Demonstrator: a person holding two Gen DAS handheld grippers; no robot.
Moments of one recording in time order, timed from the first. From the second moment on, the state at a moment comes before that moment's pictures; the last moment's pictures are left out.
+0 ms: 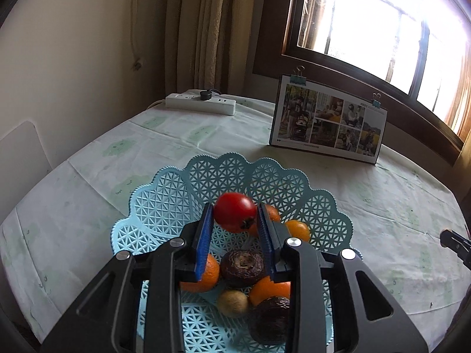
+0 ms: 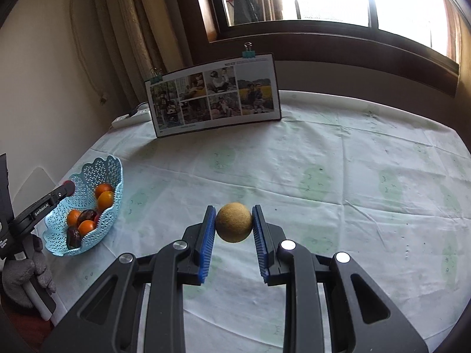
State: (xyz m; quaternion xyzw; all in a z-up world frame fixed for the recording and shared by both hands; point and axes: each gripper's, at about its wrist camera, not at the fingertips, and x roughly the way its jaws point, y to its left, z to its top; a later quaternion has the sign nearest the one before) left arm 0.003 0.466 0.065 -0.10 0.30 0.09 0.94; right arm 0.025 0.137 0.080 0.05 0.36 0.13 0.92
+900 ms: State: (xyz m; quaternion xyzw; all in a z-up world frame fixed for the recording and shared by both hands) left arm -0.062 0.524 0.069 -0.07 0.26 0.20 0.94; right arm 0.056 0.348 0.095 -0.01 0.36 0.33 0.87
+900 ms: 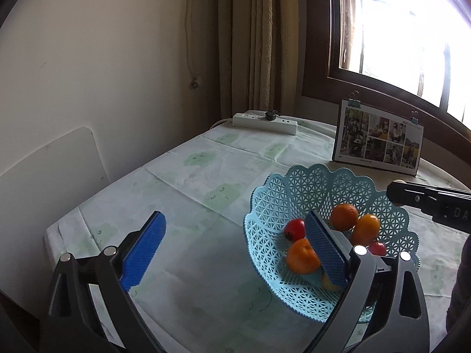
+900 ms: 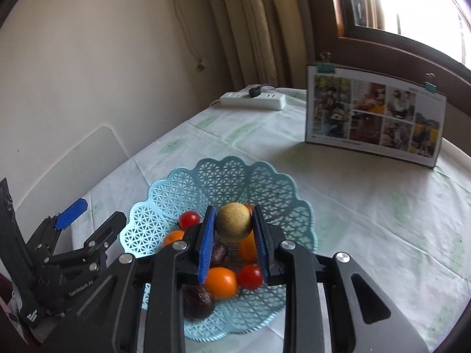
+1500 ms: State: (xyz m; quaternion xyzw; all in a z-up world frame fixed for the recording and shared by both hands) left arm -0.061 0.526 0.066 -0.07 0.26 0.22 0.94; right arm 0.065 0.363 0.086 -0.01 0.38 0.32 0.87
